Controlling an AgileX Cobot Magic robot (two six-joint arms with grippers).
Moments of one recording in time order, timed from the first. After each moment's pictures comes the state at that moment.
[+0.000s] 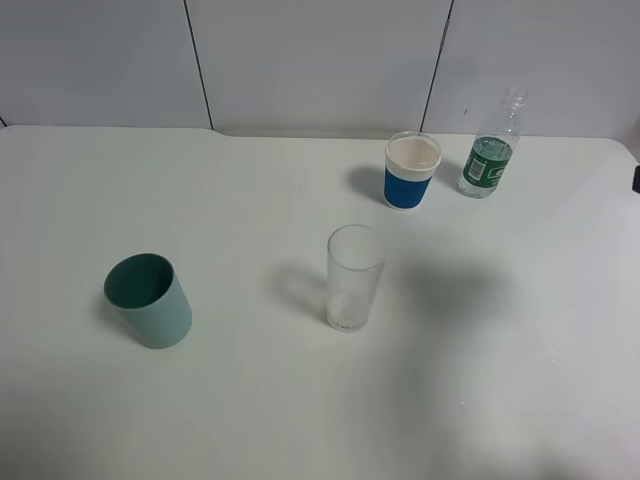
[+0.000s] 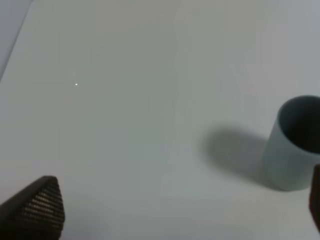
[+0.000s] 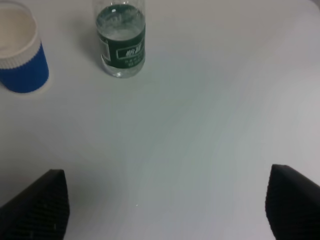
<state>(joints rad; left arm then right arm) 0.12 -0.01 -0.51 -0.08 1.06 0.12 0.02 0.73 -0.52 -0.11 0.49 0.04</state>
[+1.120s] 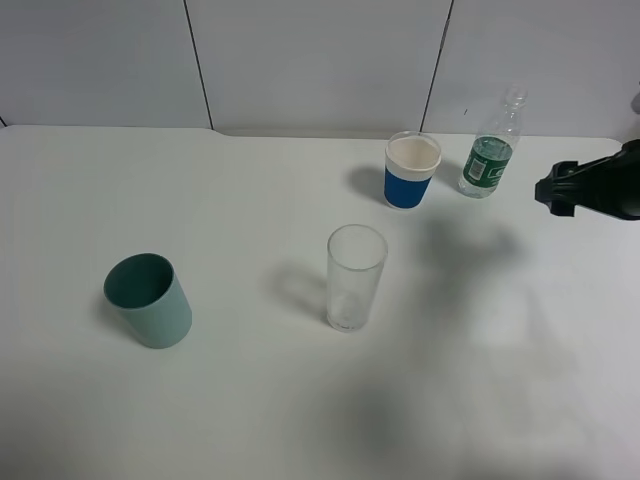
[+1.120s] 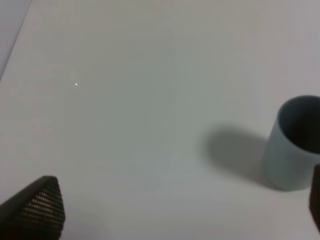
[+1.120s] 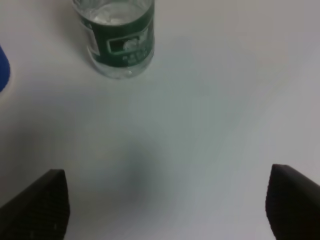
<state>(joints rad) 0.12 -0.01 -0.51 -0.08 1.06 0.12 -0.03 1.37 -0.52 -0.30 -0.08 0.21</state>
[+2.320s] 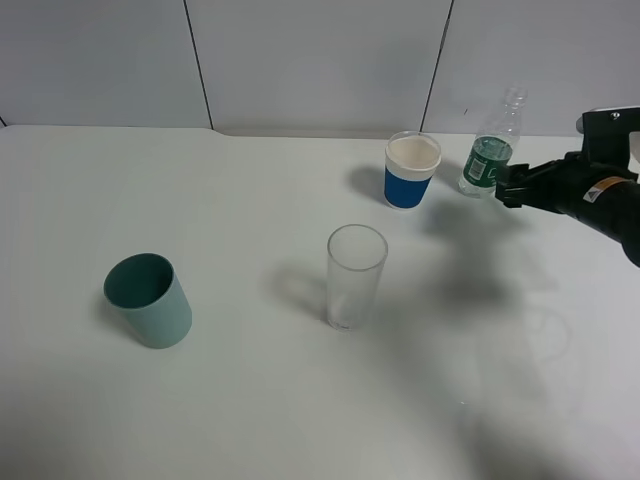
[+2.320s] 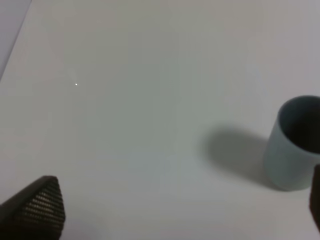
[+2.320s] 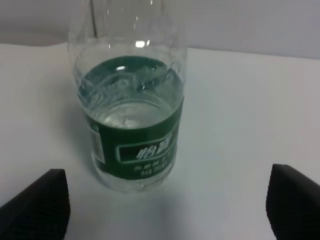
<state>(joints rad) 0.12 -0.01 -0.51 -0.08 1.06 0.12 -0.06 1.85 -0.52 -0.12 -0.87 -0.05</state>
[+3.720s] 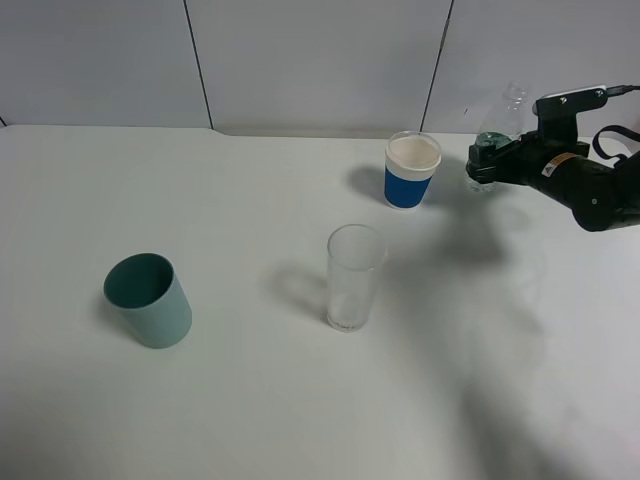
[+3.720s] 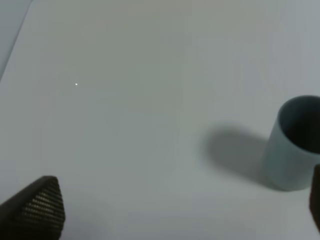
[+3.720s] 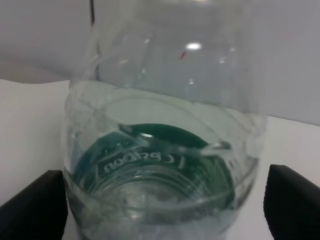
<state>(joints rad) 0.12 -0.01 -0.51 -0.08 1.06 0.12 -0.06 2.11 -0.85 -0.21 -0.87 -0.08</state>
